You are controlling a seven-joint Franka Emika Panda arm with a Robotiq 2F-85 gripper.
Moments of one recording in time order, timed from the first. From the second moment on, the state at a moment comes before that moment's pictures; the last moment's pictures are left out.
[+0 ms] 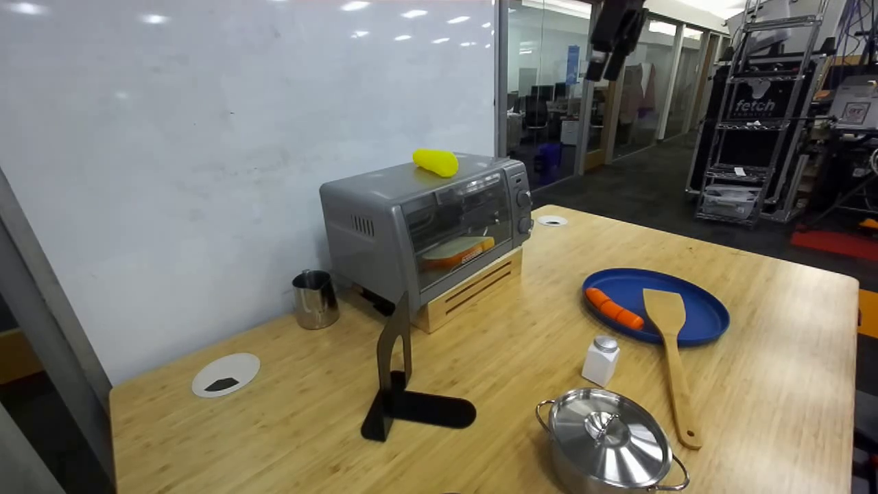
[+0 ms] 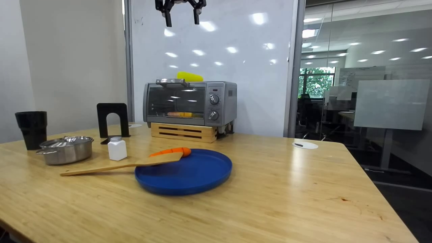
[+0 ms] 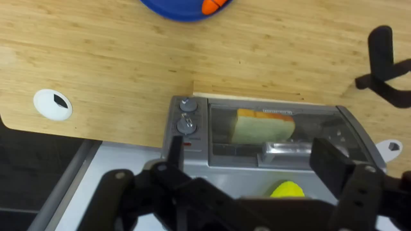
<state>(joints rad) 0.02 -0.13 -0.17 -1.84 0.05 1.96 -0.33</state>
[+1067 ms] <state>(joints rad) 0.01 0.36 -0.07 -1.39 0.19 2.01 0.05</state>
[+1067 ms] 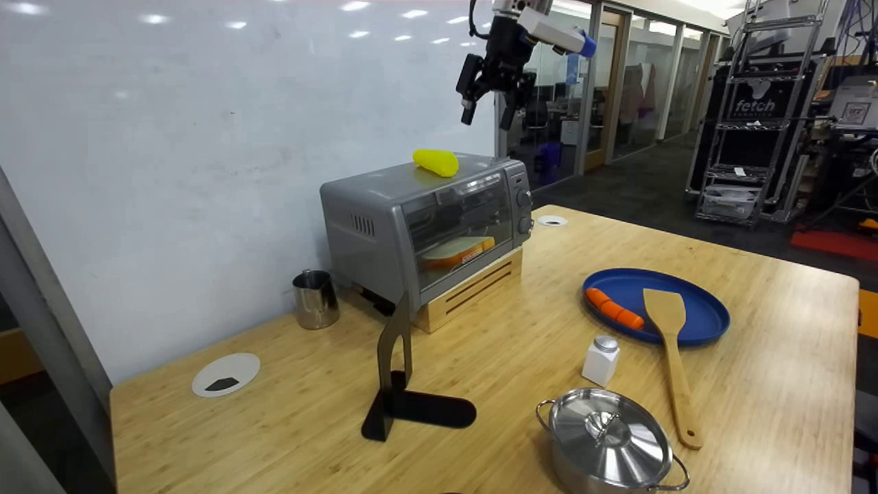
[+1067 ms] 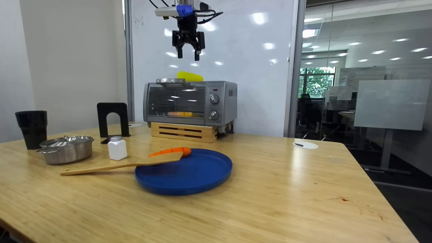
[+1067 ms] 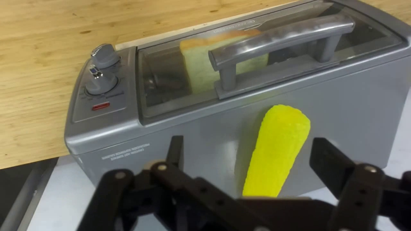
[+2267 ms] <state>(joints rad) 0.04 0.47 -0.02 -1.32 0.09 2.07 0.07</state>
